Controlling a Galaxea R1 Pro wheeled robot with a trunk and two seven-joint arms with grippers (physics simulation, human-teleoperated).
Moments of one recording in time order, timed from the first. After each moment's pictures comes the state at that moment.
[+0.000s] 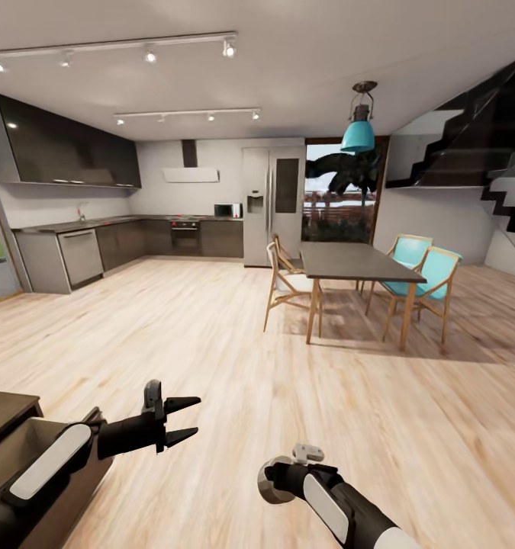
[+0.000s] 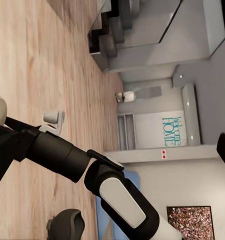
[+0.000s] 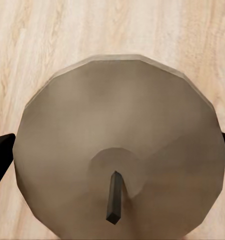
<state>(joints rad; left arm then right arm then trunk) -0.44 0.42 -0.38 -1.10 1.64 0.99 -0.35 -0.51 0.07 0.57 -0.61 -0.79 0.37 -0.20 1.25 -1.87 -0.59</state>
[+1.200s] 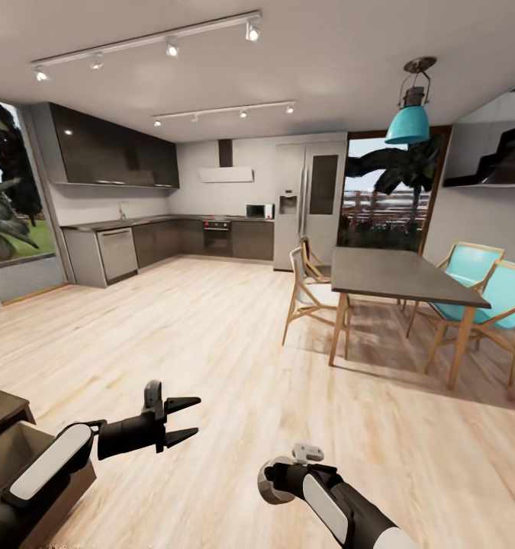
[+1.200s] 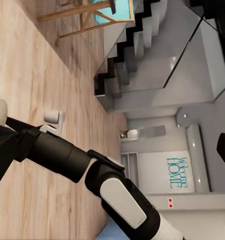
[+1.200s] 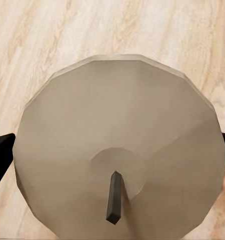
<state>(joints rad) -0.44 0.42 -0.38 -1.10 1.64 0.99 -0.35 -0.51 0.07 0.57 -0.61 -0.78 0.37 -0.20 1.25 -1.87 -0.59</state>
